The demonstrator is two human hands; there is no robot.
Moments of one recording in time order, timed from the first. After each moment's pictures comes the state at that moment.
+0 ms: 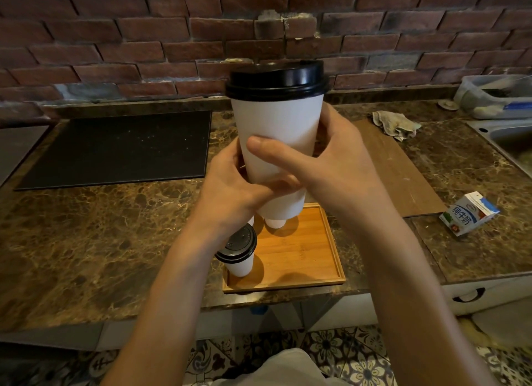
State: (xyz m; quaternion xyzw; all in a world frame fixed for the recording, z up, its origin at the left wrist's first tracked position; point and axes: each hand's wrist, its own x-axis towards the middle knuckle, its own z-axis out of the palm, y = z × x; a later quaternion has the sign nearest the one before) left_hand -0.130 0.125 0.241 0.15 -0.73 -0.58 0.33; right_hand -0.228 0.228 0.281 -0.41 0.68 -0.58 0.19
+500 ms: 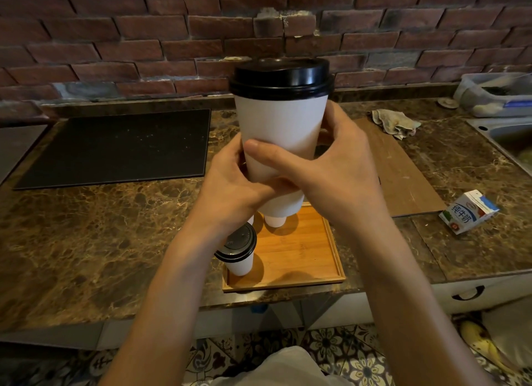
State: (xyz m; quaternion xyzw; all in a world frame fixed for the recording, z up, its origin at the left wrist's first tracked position) left_hand -0.131 0.125 0.242 0.13 -0.74 -0.58 0.32; right_hand -0.221 0.228 0.277 -0.37 0.70 -0.59 0.12
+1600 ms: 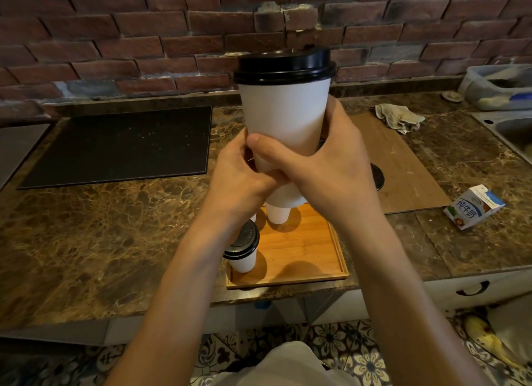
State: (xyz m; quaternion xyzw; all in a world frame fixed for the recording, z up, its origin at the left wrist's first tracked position) left_hand -0.140 0.125 0.239 0.18 -0.71 -0.60 0.32; right_hand -0.221 0.221 0.273 -0.36 0.72 -0.58 0.11
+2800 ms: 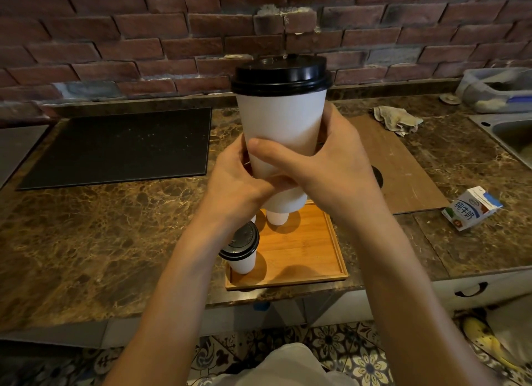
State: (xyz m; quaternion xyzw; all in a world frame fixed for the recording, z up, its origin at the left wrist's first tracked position) left_hand -0.135 0.120 0.233 0.17 -0.73 -0.58 0.31; right_hand -0.224 0.221 0.275 -0.38 0.71 -0.57 0.15
